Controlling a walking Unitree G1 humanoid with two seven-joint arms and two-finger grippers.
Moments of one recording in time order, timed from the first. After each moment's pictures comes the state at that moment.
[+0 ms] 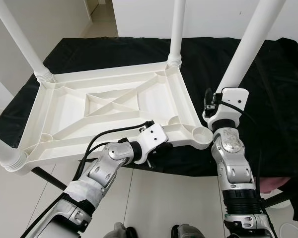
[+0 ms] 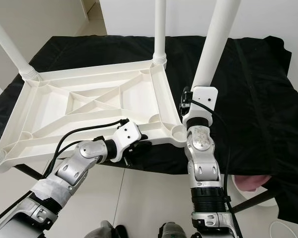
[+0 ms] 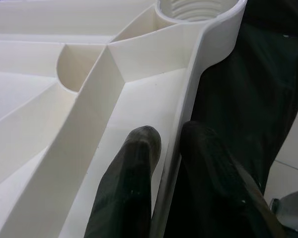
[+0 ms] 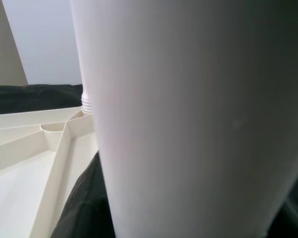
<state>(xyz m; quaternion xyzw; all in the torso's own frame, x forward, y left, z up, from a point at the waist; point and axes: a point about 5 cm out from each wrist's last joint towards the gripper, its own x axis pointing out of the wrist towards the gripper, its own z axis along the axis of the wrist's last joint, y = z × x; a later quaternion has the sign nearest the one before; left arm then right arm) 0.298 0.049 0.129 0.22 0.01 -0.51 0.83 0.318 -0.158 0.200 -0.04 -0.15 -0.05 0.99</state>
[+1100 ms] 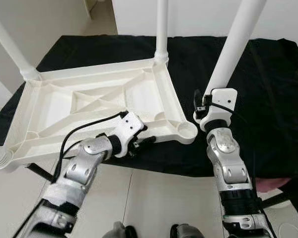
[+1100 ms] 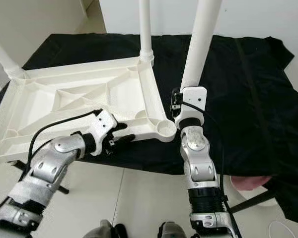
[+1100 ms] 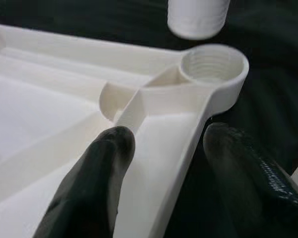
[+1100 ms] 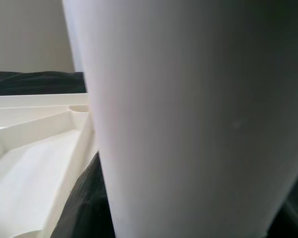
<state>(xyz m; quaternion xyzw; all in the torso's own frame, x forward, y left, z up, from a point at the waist) 0.299 0.078 0.166 0.14 -0.01 -0.47 0.87 0.318 -0.138 0.197 -0.05 -0.14 0.02 0.99</state>
